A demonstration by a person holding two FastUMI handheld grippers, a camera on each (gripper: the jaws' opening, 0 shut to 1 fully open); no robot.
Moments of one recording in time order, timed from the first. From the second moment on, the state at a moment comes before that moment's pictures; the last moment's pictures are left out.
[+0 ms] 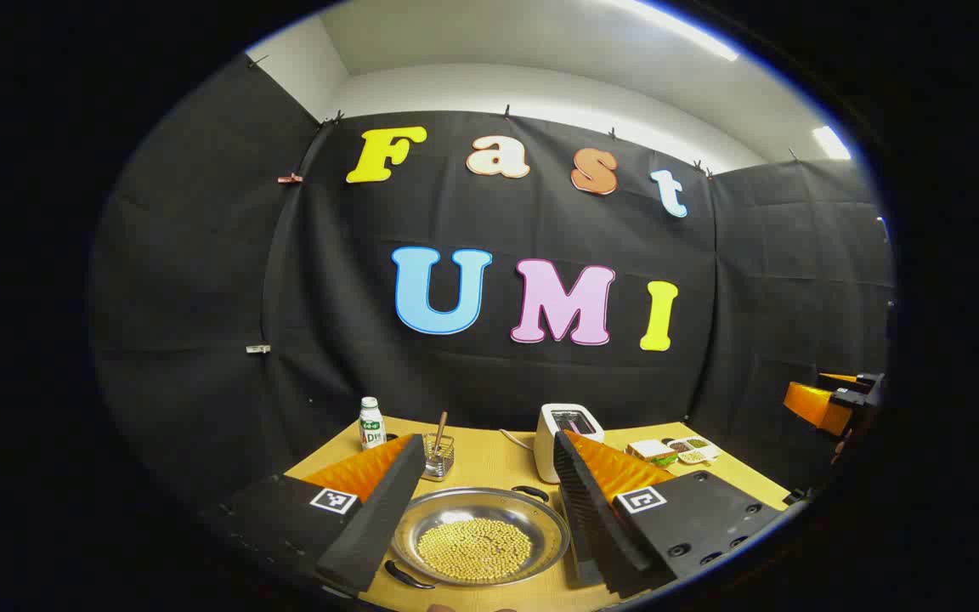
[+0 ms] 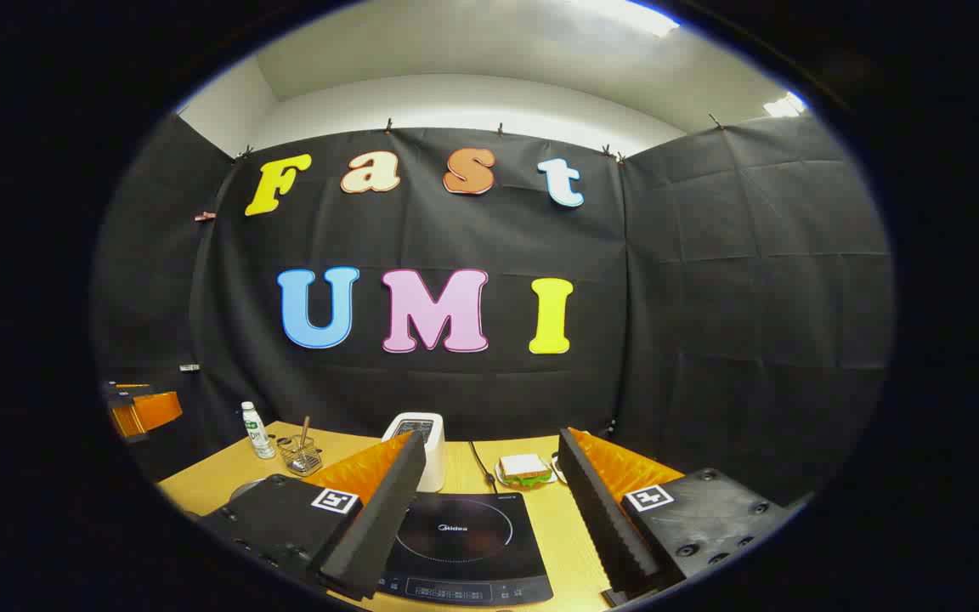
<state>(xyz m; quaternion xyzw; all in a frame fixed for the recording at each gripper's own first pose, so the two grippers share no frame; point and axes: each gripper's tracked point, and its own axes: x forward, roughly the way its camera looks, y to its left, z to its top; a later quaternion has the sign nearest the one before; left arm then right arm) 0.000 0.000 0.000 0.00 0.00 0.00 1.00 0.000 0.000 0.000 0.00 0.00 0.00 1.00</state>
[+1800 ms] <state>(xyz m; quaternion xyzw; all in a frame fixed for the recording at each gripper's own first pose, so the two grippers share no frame) 0.036 0.031 -0.023 0.05 0.07 -0.07 0.99 0.014 0.041 -0.006 -0.01 0.01 0.02 1.00</state>
